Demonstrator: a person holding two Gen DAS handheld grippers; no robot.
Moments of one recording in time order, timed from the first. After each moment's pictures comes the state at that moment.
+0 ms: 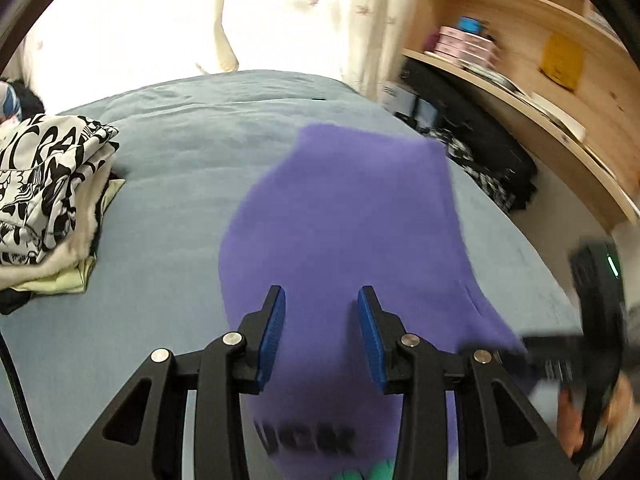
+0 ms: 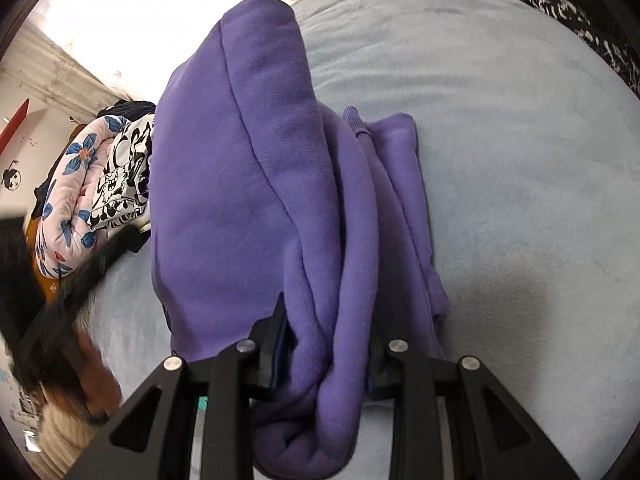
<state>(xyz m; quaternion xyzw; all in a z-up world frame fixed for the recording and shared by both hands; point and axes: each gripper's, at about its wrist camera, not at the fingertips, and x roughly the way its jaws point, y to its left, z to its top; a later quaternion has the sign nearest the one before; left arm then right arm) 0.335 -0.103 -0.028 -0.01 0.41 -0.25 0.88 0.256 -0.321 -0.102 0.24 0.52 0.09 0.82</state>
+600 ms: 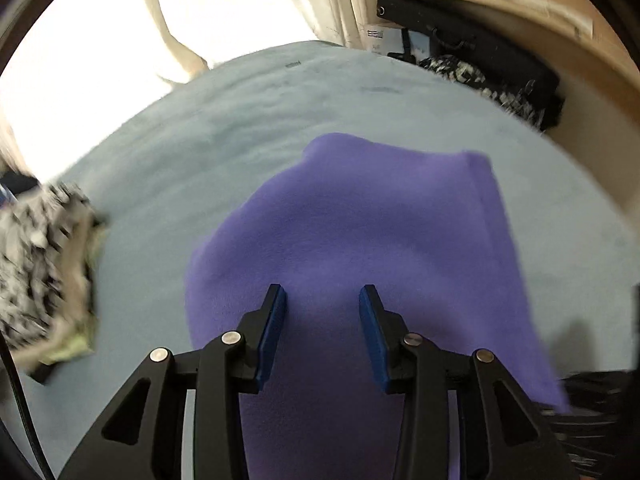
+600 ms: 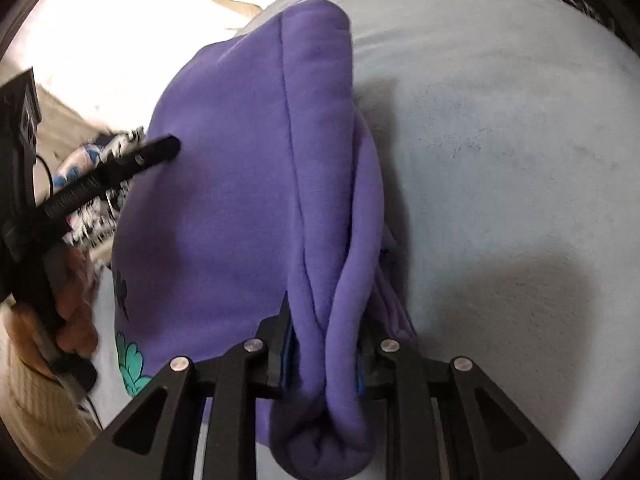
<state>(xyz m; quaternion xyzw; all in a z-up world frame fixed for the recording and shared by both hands) 0.363 -0.222 -0.068 0.19 0.41 -0.21 0.87 0.217 -0.343 -0.159 0.30 0.49 0.05 0.82</state>
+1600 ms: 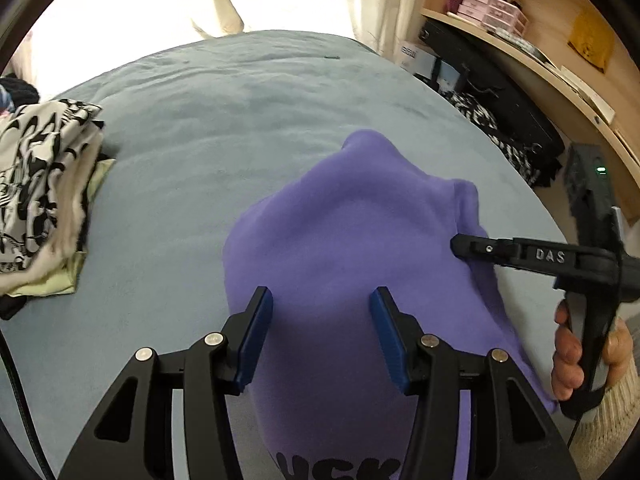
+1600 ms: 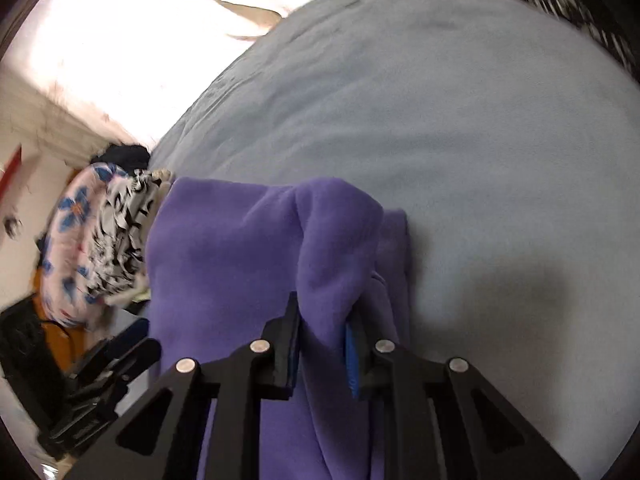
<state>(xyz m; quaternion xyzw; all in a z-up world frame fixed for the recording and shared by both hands) 0.388 -0.131 -0.049 0.03 0.46 -0.22 0.86 0.356 -0.356 -0.094 0.25 0.48 0.08 0.84</state>
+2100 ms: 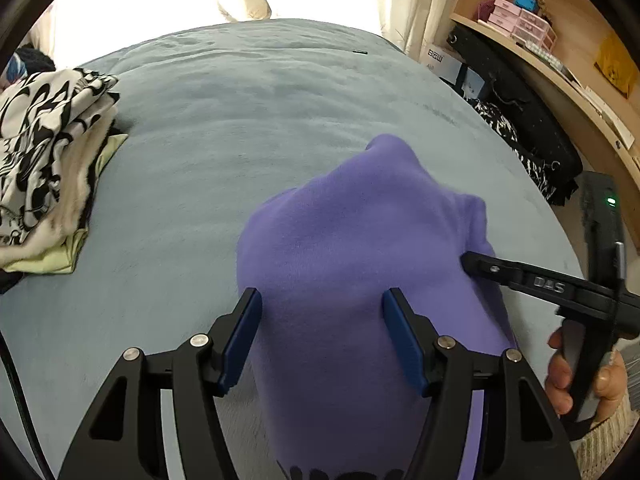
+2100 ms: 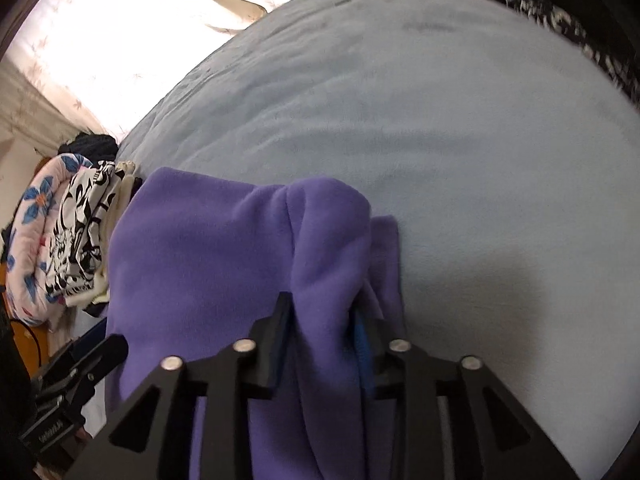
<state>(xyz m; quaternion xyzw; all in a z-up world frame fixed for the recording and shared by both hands) 0.405 -0.118 -0.068 -0.01 0.49 -0.19 0.85 0.358 -0.346 -0.106 0.23 0.50 0.01 0.84</state>
